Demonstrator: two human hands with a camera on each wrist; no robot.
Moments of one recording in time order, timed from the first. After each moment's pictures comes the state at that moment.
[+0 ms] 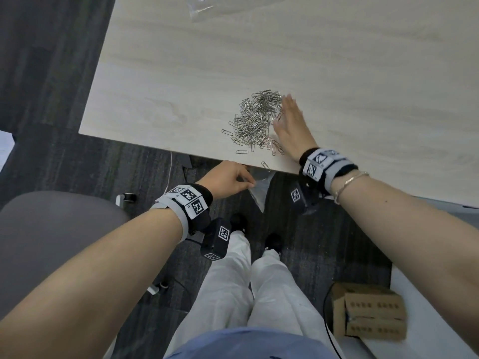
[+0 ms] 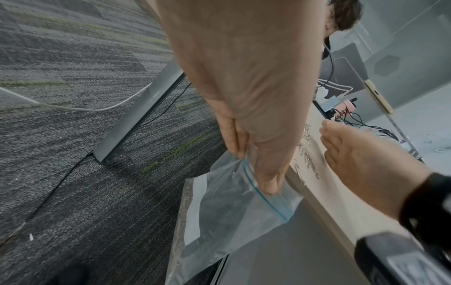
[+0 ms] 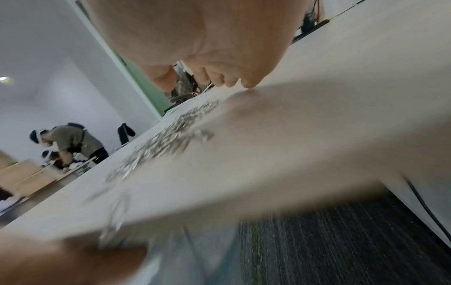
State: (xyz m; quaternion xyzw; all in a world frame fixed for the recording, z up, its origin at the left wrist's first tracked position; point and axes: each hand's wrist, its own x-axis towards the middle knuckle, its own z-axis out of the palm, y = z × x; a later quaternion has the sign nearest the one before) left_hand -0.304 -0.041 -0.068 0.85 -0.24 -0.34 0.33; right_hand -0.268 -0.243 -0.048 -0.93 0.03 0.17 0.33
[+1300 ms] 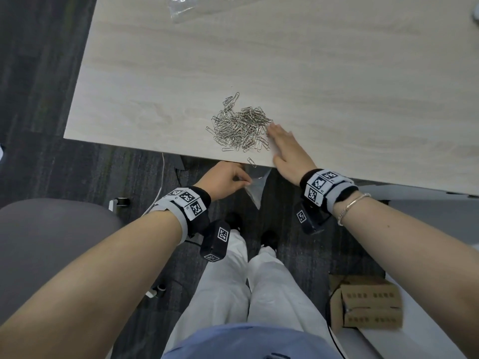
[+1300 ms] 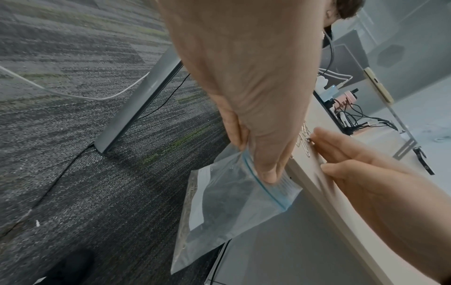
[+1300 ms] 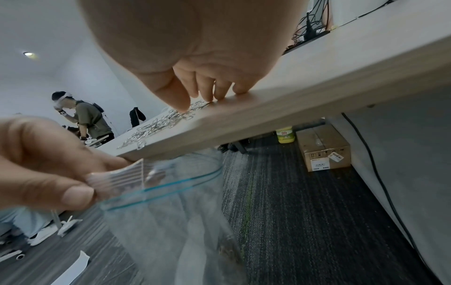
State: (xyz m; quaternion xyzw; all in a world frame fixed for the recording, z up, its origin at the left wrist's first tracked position) left_hand -0.311 -0.054 -0.069 0.86 -0.25 -0.32 0.31; right_hand -0.320 -0.257 -0.049 -0.93 -0.05 0.20 0.30
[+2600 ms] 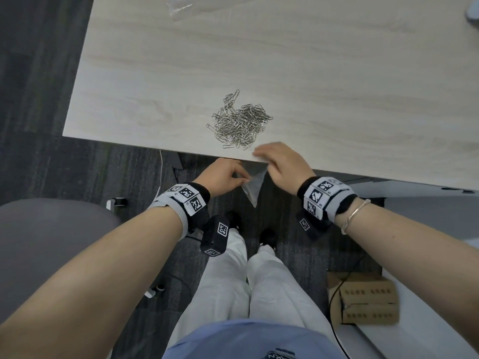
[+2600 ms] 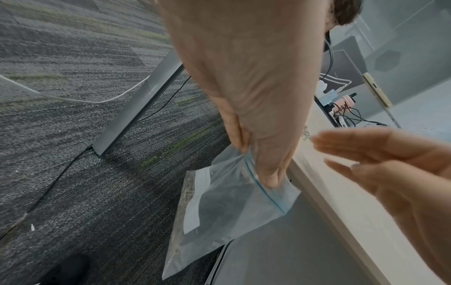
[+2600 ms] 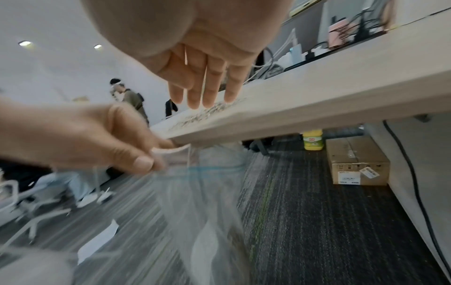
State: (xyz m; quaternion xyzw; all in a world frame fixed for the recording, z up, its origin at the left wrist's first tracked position) left_hand -0.309 -0.047 -0.076 0.85 -0.25 -0.31 0.33; right_hand -0.344 -0.243 -0.046 -0.93 -0.13 0.12 0.32
